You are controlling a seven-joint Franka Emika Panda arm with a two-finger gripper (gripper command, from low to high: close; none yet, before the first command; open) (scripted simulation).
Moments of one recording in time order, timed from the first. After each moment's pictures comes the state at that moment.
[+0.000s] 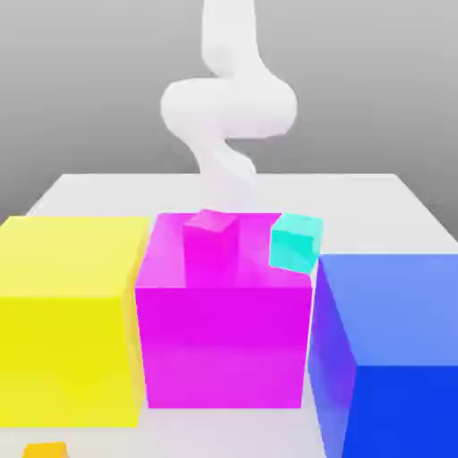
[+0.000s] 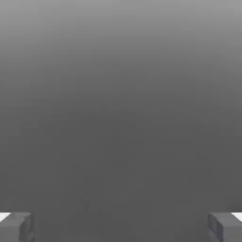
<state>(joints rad) 0.04 -0.74 0.00 -2.30 0.03 2.30 0.79</state>
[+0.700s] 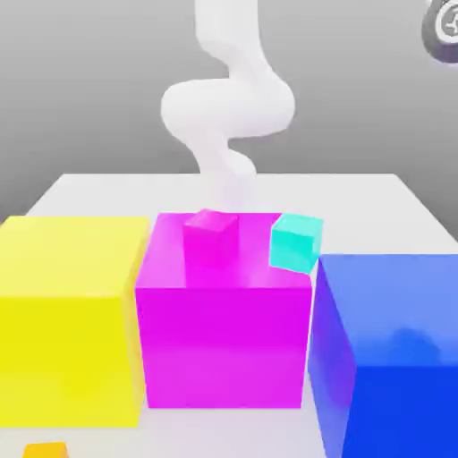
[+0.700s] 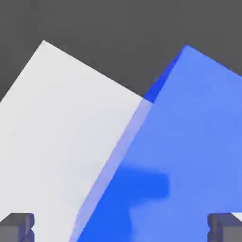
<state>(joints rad) 0.35 0.01 0.52 -2.29 -0.17 2.31 1.14</state>
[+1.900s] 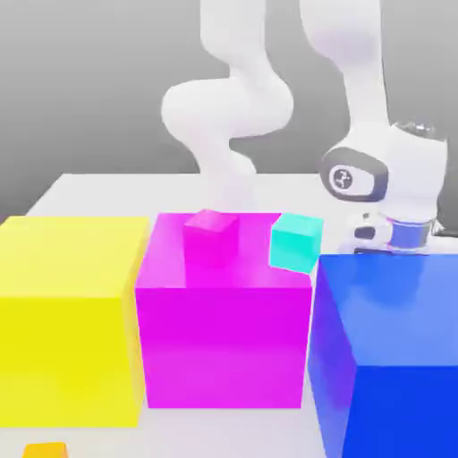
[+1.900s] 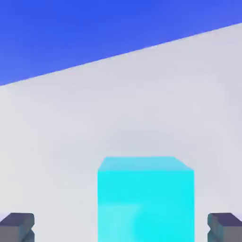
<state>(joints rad) 0.41 0.16 0.37 -2.82 -0.31 2.98 2.12</state>
